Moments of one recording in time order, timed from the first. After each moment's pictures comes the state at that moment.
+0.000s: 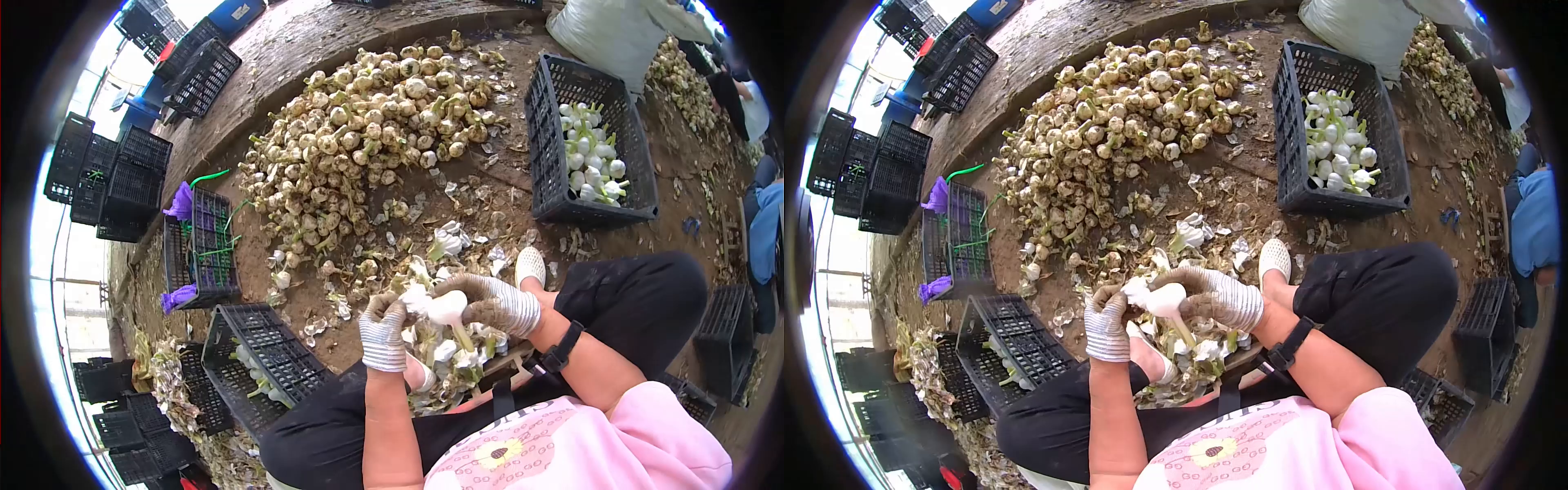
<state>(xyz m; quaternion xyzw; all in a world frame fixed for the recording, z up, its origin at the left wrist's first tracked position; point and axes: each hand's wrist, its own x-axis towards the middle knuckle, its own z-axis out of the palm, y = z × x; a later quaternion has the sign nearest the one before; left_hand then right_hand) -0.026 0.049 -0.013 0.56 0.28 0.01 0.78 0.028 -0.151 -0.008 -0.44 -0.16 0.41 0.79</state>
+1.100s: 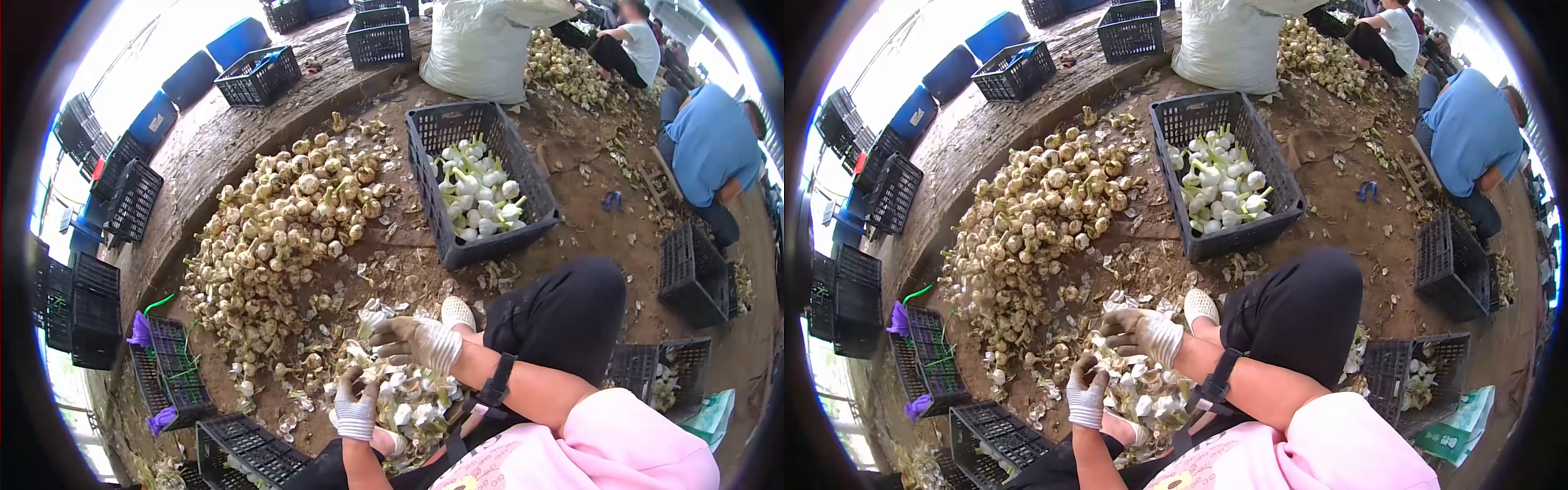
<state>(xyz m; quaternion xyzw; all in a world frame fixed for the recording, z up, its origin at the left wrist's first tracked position) -0.030 0.017 -0.039 0.77 0.14 -0.11 0.61 0.040 -0.186 -0.019 -0.29 0.14 0.36 0.88</state>
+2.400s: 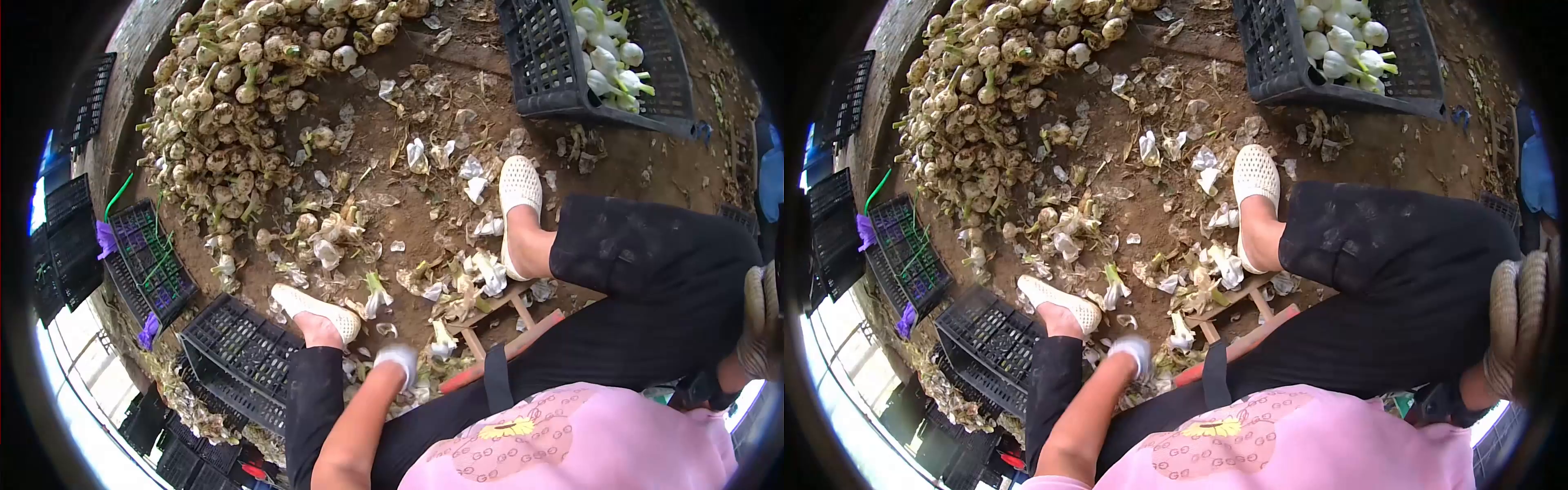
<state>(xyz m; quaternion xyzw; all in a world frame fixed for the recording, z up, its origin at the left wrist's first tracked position) -0.112 0.060 -0.164 0.63 -0.25 -0.73 -0.05 0.076 -0.362 0.131 -0.53 -0.04 0.23 0.82</state>
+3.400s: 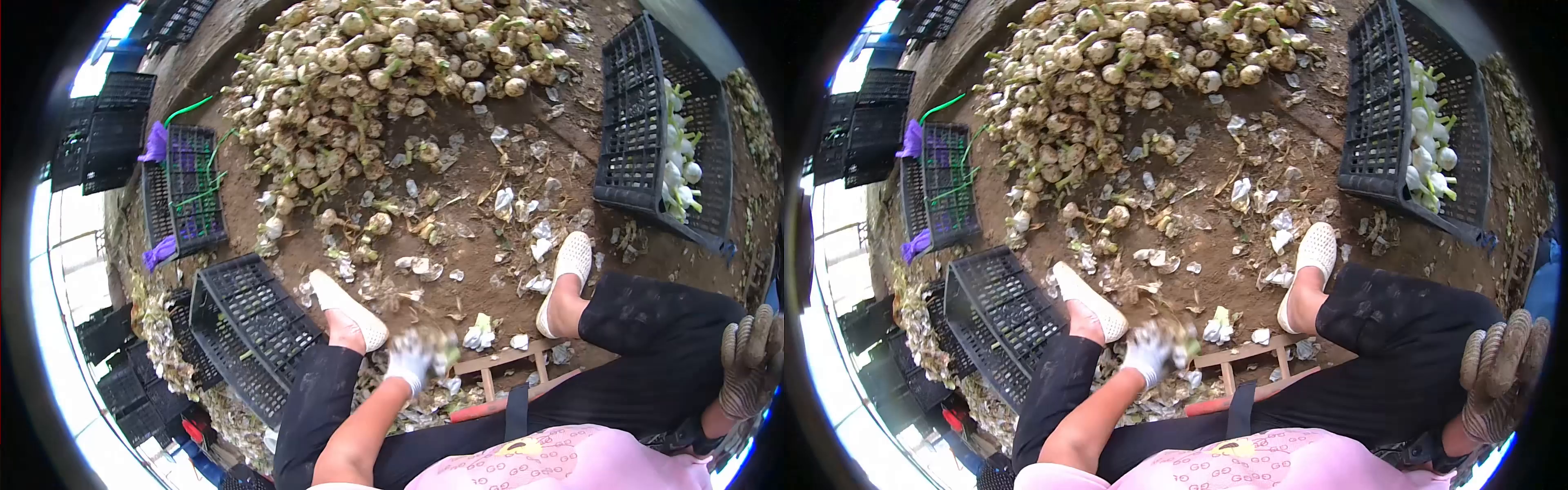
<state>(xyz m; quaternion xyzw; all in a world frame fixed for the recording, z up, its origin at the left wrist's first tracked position) -0.151 0.103 -0.185 0.85 -0.14 -0.51 0.03 0.057 -0.322 0.107 -0.61 0.08 0.02 0.79</state>
